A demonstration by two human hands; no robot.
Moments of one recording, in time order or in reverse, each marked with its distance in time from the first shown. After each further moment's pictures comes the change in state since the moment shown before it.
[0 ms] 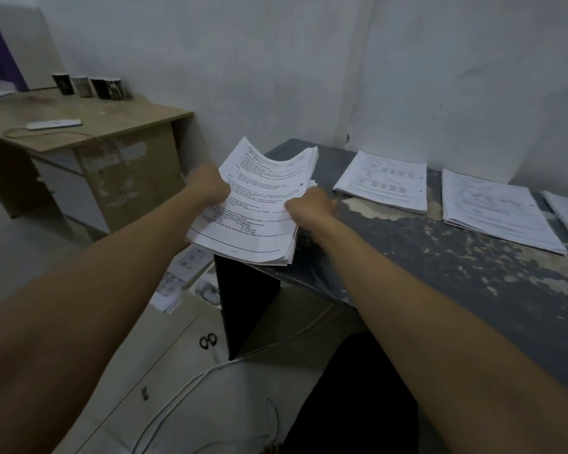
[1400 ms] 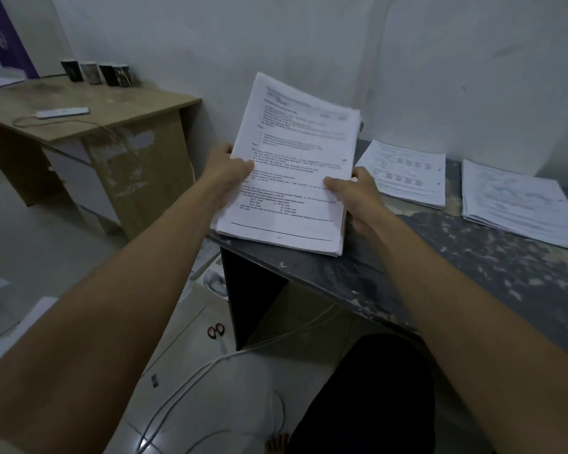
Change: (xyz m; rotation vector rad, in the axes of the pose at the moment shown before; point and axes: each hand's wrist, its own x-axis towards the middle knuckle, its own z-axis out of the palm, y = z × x) left_hand 0.008 0.018 0.015 -0.829 -0.019 -0.094; right_hand 0.040 0.042 -0.039 0.650 -0.020 -0.038
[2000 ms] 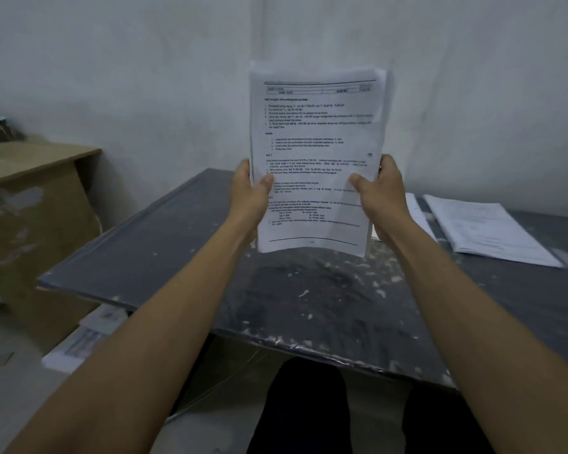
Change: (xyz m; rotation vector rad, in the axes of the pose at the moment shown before) left_hand -0.088 0.078 0.196 -0.361 -0.255 0.355; right_hand -0.037 -0.059 -0.209 -0.171 0.413 -0.416
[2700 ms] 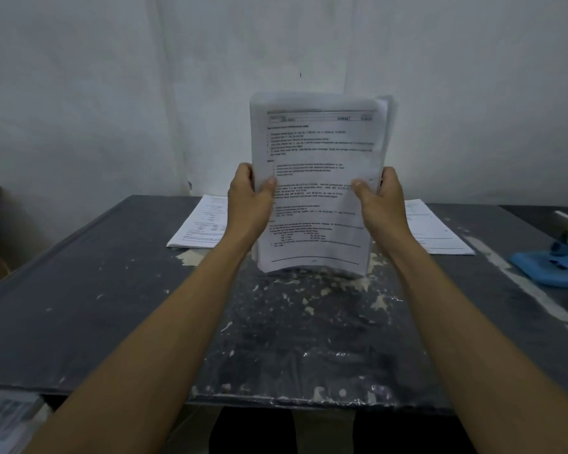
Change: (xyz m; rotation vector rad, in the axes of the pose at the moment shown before) left_hand 0.002 0.001 0.135 0.147 -0.147 0.175; right_hand 0.019 0.033 -0.122 -0.014 0.191 -0.011
